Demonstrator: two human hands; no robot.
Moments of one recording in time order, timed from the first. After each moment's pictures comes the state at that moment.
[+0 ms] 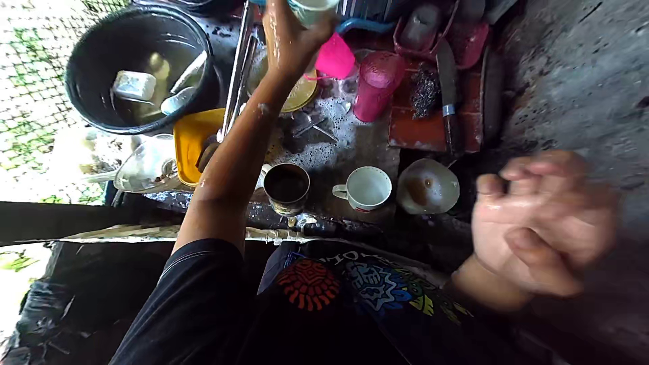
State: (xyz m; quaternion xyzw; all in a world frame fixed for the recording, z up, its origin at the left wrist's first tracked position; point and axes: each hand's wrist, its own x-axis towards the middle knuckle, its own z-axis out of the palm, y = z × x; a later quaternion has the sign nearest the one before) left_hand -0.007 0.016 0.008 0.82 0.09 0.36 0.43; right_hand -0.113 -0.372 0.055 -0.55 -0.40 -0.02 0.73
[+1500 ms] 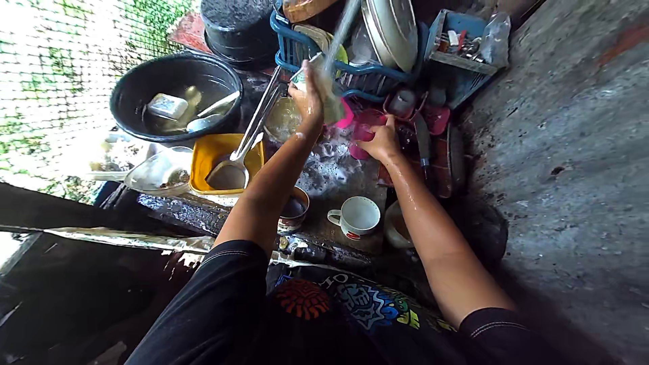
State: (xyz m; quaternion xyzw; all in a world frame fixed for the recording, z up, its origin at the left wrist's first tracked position) left_hand 0.026 -0.010 -0.024 0.48 0.33 0.44 0.69; right_hand 0.077 -0.204 -0.036 -0.94 -0.28 0.03 0.20
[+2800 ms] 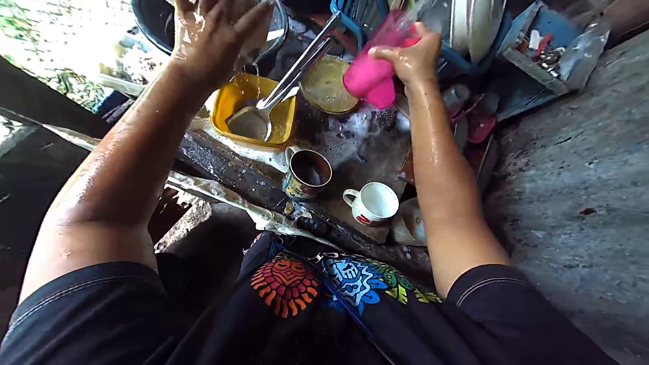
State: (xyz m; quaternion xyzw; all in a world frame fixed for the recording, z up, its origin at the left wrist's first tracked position) left_hand -0.243 0.118 0.033 0.97 0.19 0.16 0.03; right_hand 0.063 -0.082 0.038 -0.87 -0.35 0.04 0.35
